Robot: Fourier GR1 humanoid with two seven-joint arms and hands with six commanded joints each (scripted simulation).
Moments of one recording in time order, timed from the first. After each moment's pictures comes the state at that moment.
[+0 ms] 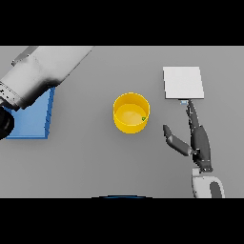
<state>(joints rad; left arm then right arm) -1.63 0.39 -1.06 -0.56 -0.97 -0.26 -0.06 0.12 -0.02 0.11 -1.70 0.23 -0.08 -0.11</state>
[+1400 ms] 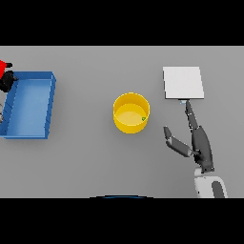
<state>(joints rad) -0.58 0.81 -0.48 -1.16 0.01 0.46 0.59 0.12 -0.07 0.12 -1.67 0.25 -0.05 -0.14</state>
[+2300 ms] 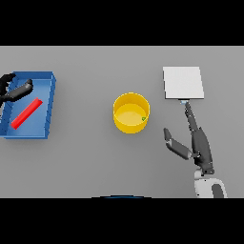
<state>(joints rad) -0.54 0.91 -0.59 -1.25 0.21 0.22 0.60 0.14 -0.07 0.14 -1.70 0.27 -0.05 -0.14</state>
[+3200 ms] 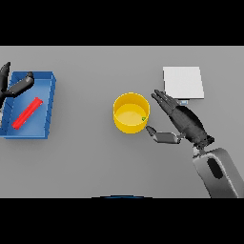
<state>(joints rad) -0.55 0.88 -0.56 -1.23 0.22 0.26 0.52 -0.18 -0.33 0.31 -1.63 0.57 0.16 -0.04</state>
